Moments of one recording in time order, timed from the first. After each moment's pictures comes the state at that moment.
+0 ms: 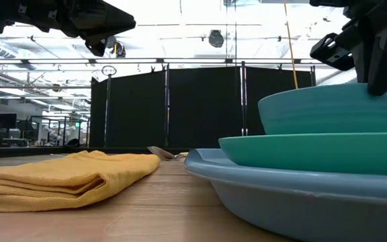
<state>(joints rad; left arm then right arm) -0.34 1.11 0.43 0.55 -0.29 -0.08 0.58 1.53 1.00 -0.61 0.10 0.51</state>
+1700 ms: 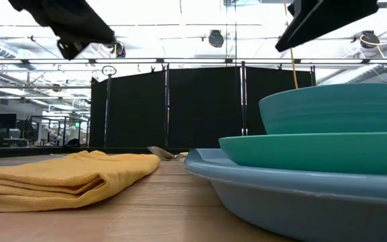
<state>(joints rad) -0.46 1.11 0.66 -0.10 -0.40 -0.56 0.56 1.38 0.93 -0.41 0.55 0.24</state>
